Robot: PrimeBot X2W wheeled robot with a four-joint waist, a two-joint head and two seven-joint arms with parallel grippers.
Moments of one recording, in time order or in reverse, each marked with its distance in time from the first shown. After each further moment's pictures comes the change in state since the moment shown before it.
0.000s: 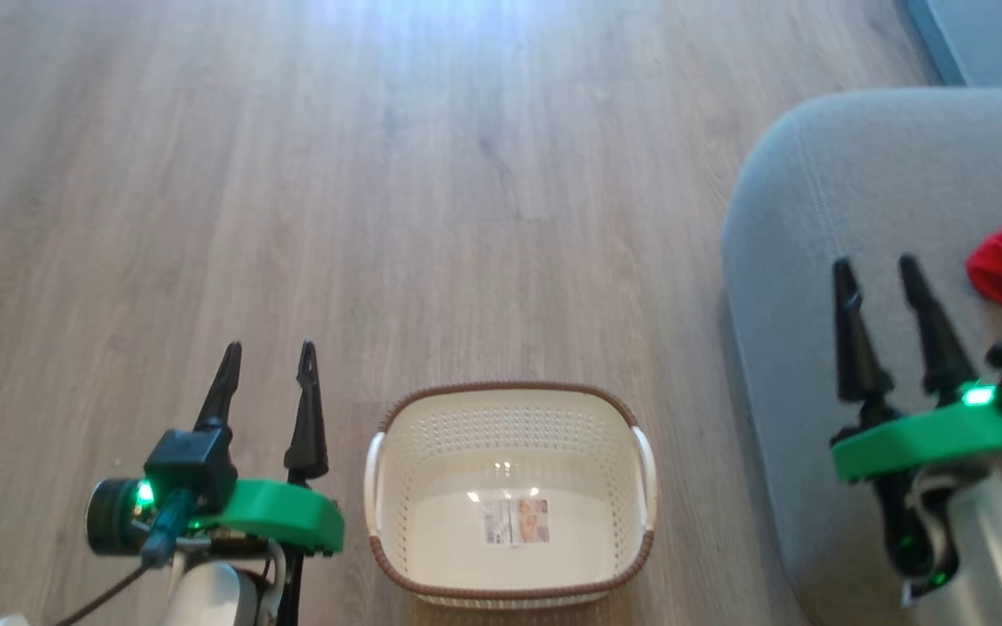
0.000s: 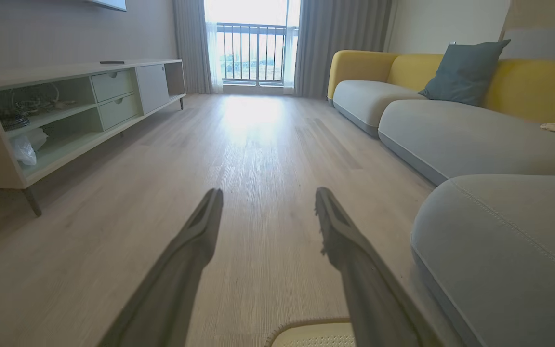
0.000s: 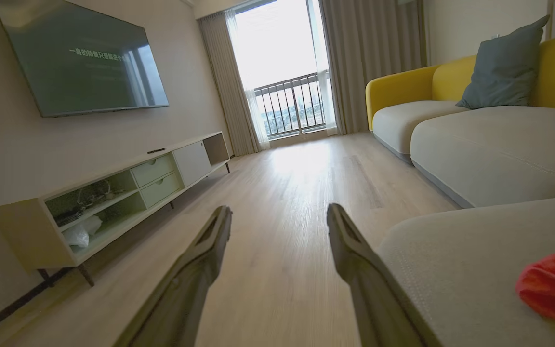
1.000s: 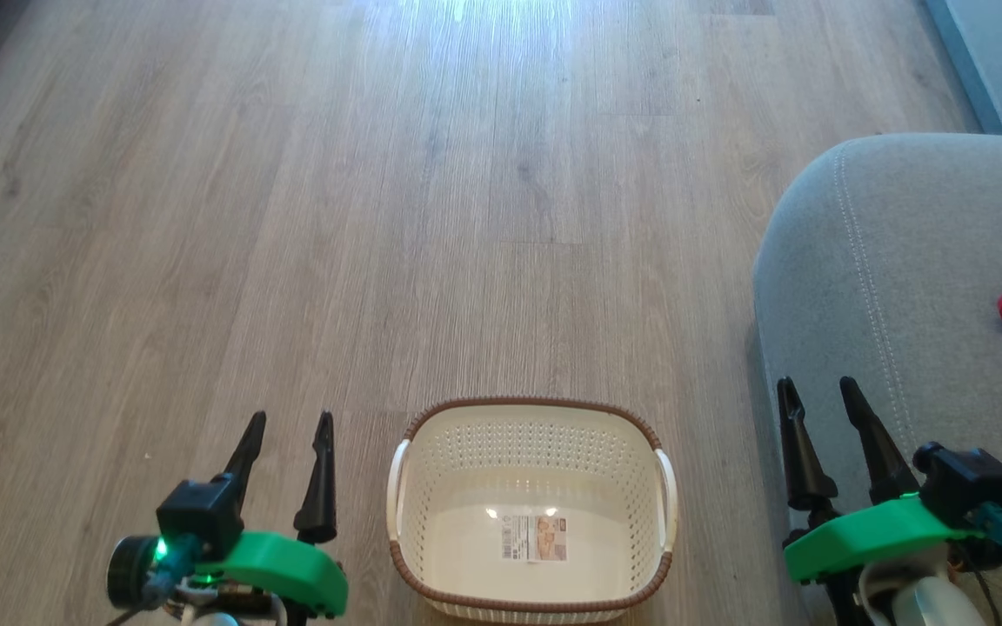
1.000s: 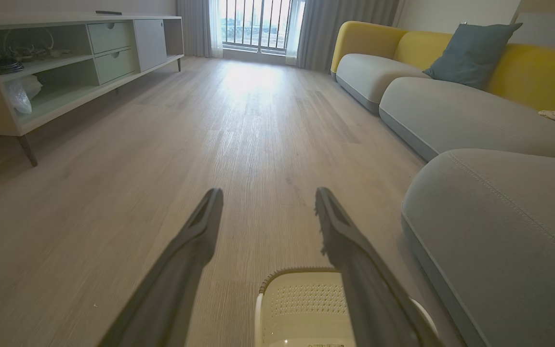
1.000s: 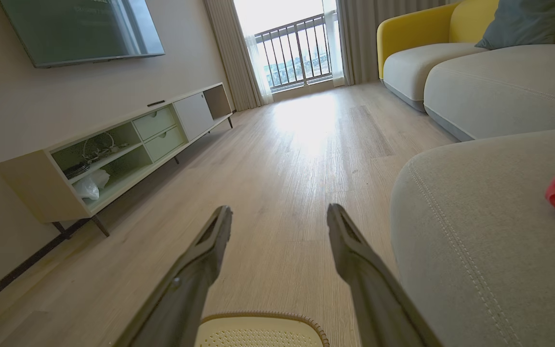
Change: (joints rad) left arm 0.088 0.000 0.012 0.072 -0.043 -0.092 0.000; right arm 0.186 0.134 -0.014 0.040 -0.106 0.000 0.000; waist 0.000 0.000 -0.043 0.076
